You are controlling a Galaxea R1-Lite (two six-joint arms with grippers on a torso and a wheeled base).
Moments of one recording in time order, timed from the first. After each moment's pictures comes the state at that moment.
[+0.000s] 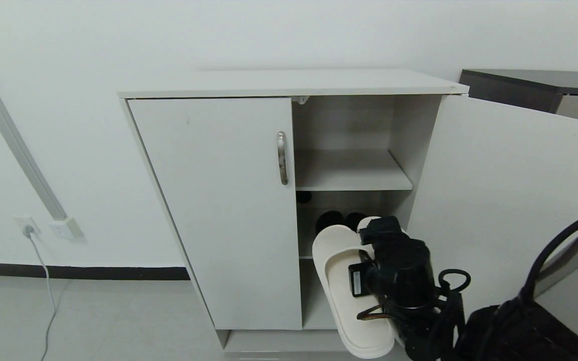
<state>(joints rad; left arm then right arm) 0.00 0.00 0.00 0.00 -0.08 0.00 0.86 2.02 -0.75 -0.96 -0.70 0.17</state>
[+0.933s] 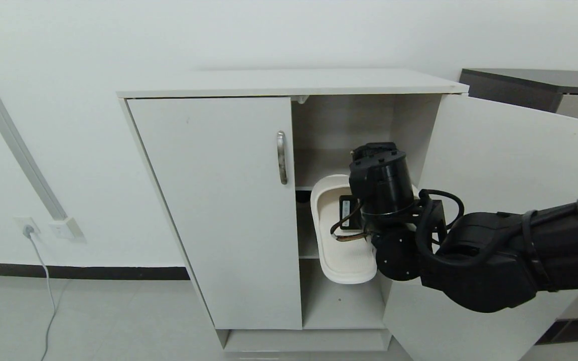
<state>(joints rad) 0.00 0.00 0.00 0.00 -0.08 0.00 0.86 1.93 -1.25 -0.37 -0.84 0.26</state>
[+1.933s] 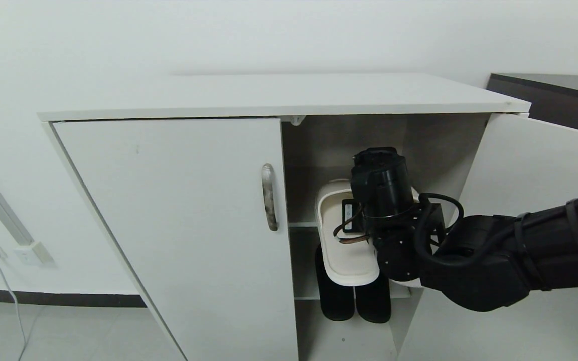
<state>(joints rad) 0.00 0.00 0.00 0.00 -0.08 0.00 0.84 1.94 -1.23 -0.38 -0.82 0.26</state>
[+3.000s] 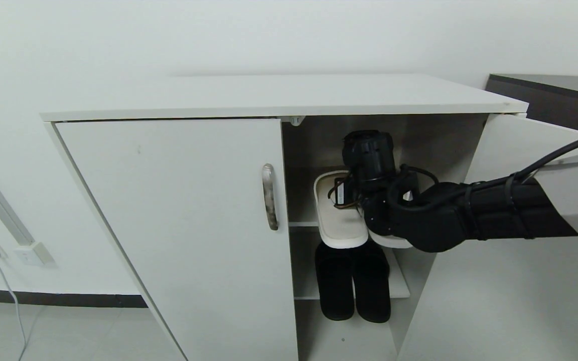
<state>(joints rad) 0.00 0.00 0.00 0.00 -0.08 0.00 0.72 2.10 -1.54 -0.26 -0.69 0.20</state>
